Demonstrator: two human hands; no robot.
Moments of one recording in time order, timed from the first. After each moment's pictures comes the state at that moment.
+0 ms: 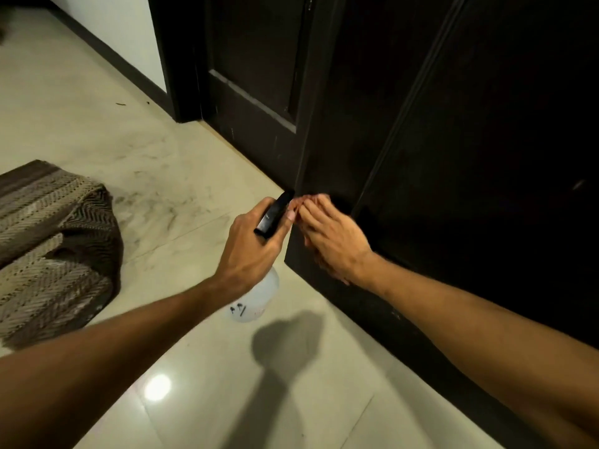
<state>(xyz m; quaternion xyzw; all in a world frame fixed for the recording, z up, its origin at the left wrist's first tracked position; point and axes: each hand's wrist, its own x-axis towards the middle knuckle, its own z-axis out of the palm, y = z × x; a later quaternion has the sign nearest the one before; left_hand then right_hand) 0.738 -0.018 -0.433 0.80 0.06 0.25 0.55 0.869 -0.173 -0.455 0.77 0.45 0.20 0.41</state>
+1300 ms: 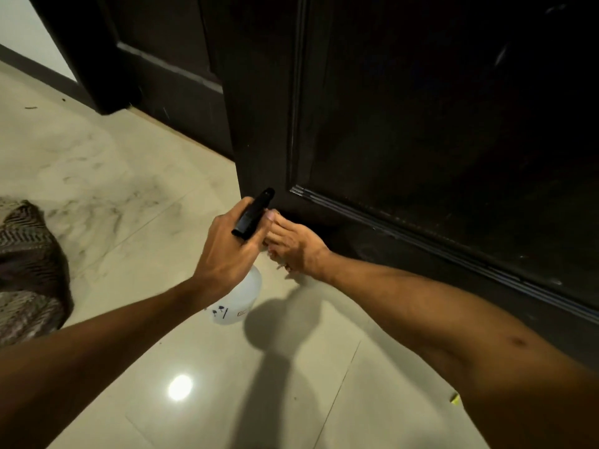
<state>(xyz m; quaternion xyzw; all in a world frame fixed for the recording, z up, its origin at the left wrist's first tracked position) 0.745 -0.066 -0.480 0.84 0.00 0.14 0.52 0.858 -0.203 -0.570 0.76 0.48 0.15 0.42</state>
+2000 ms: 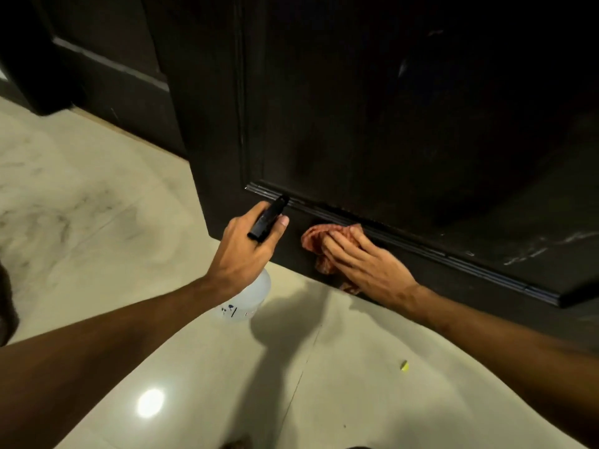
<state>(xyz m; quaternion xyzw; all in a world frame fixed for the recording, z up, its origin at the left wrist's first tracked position) 0.743 -0.136 -0.470 0.82 -0.06 0.08 0.56 0.767 -0.422 -0.522 0.78 0.42 0.19 0.42</state>
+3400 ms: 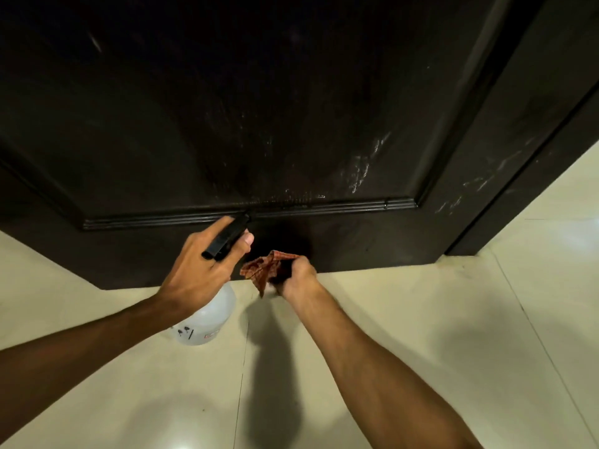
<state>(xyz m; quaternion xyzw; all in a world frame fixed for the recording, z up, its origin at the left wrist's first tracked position) 0.729 -0.267 -0.458 0.83 -0.25 -0.08 0.50 0.741 -0.422 -0.585 -0.24 0.51 -0.06 0.82</state>
